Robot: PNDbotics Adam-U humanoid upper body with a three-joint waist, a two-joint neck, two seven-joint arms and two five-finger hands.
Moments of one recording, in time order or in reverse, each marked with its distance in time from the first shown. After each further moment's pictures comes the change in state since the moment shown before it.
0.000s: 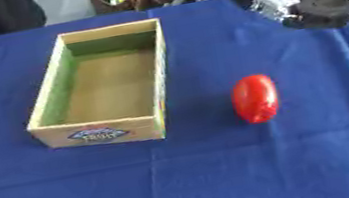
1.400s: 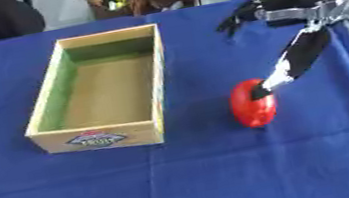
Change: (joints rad) left arm 0.002 0.000 -0.006 0.000 0.004 0.001 -0.008; right arm -0.083 -0.035 0.067 0.222 0.146 -0.142 0.425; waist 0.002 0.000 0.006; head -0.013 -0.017
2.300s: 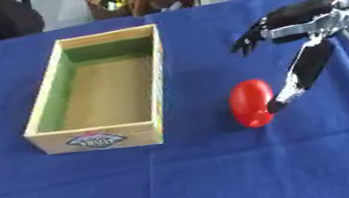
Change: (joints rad) left arm 0.004 0.000 0.000 0.000 0.000 0.002 -0.005; right arm 0.019 -0.025 0.042 0.024 0.079 0.045 0.081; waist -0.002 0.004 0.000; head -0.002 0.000
